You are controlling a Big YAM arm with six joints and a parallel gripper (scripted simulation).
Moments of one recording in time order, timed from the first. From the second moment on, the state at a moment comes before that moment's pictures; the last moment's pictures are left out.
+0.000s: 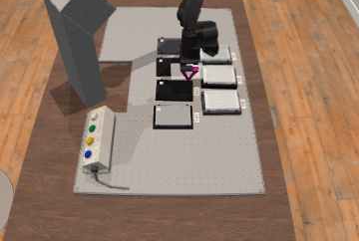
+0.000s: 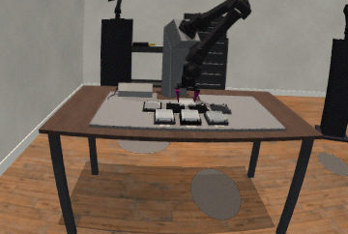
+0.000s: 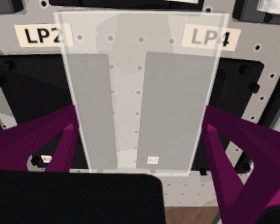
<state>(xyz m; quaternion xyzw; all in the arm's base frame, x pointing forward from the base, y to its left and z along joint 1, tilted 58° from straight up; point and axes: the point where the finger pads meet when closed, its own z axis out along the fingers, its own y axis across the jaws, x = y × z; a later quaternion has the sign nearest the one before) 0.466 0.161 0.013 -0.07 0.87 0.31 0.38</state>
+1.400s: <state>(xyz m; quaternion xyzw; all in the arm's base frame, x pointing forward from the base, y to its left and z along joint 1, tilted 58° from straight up) 0.510 0.260 0.173 -0.07 0.87 0.31 0.38</state>
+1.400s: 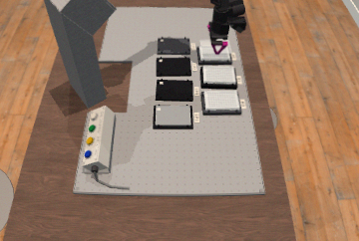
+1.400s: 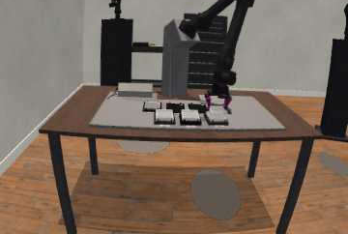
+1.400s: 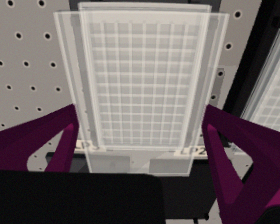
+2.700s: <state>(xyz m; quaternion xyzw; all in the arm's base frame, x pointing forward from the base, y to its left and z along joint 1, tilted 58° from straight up) 0.514 0.262 0.168 -0.06 0.87 0.31 0.37</state>
